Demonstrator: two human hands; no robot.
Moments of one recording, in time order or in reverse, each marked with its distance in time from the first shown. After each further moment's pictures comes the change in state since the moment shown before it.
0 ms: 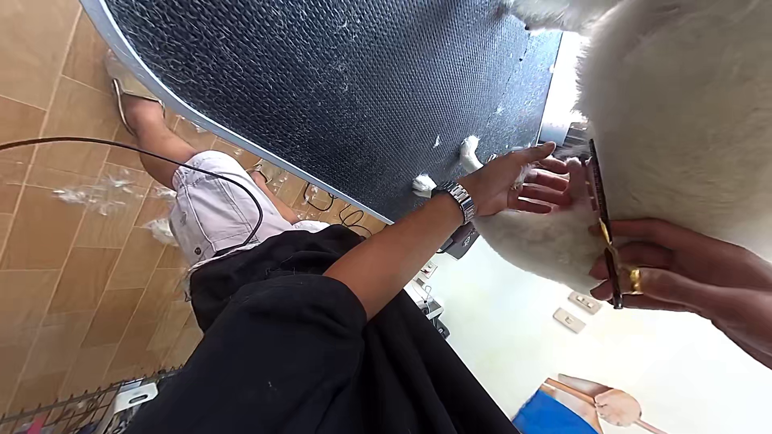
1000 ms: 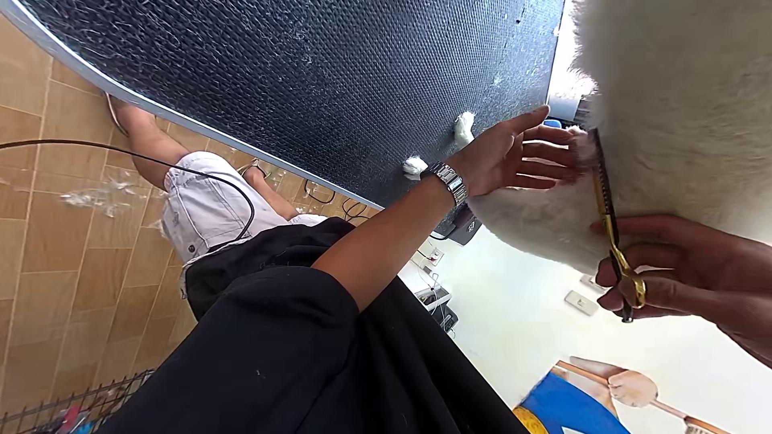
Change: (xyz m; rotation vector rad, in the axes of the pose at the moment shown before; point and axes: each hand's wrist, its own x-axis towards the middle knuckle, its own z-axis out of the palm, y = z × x) left_hand -0.001 -0.001 0.002 -0.049 0.005 0.022; right_hand -0.013 0.028 0.004 0.091 -0.061 -0.043
